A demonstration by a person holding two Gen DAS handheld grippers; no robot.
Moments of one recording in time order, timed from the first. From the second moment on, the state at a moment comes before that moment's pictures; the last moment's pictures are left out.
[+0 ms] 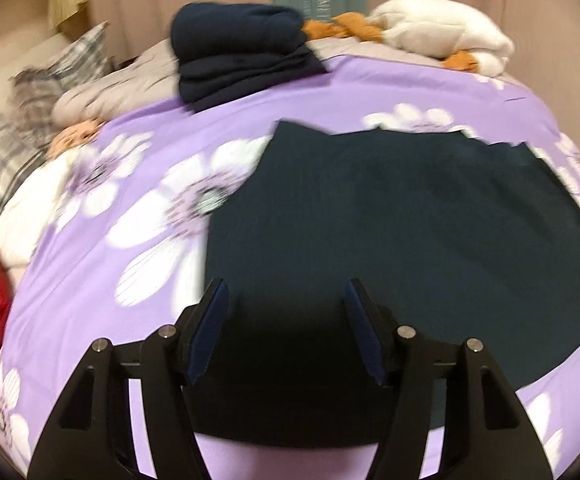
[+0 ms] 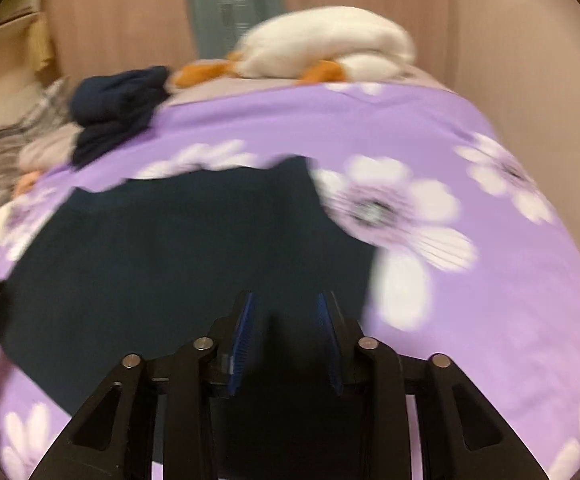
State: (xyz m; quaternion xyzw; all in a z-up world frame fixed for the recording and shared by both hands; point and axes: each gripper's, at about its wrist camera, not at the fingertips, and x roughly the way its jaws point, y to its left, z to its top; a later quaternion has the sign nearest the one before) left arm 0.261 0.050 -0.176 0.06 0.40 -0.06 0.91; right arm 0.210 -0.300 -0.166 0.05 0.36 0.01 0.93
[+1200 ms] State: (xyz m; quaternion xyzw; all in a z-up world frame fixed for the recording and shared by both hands) left arm 0.327 -0.024 -0.228 0.09 0.46 -0.12 0.87; right arm 0.313 -0.245 -0.181 0.00 0.41 0.03 0.91
